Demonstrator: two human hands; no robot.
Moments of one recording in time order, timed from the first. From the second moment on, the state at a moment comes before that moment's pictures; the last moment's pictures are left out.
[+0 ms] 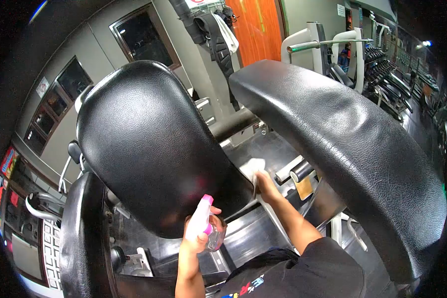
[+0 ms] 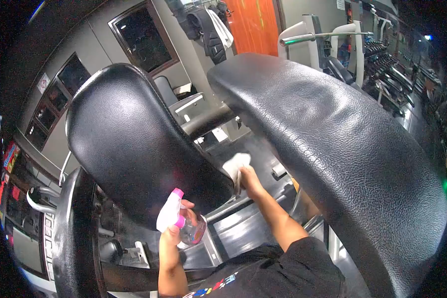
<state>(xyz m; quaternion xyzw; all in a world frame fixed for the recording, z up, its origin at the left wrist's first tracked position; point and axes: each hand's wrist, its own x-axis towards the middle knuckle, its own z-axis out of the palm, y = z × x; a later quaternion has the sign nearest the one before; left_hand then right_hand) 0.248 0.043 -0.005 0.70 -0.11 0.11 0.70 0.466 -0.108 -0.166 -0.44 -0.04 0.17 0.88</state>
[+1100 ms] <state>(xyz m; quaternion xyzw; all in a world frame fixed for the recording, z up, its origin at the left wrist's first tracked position) 0.172 0.043 -0.059 0.70 0.00 0.19 0.69 0.379 -0.220 -0.059 -0.42 -0.11 0.13 0.89</state>
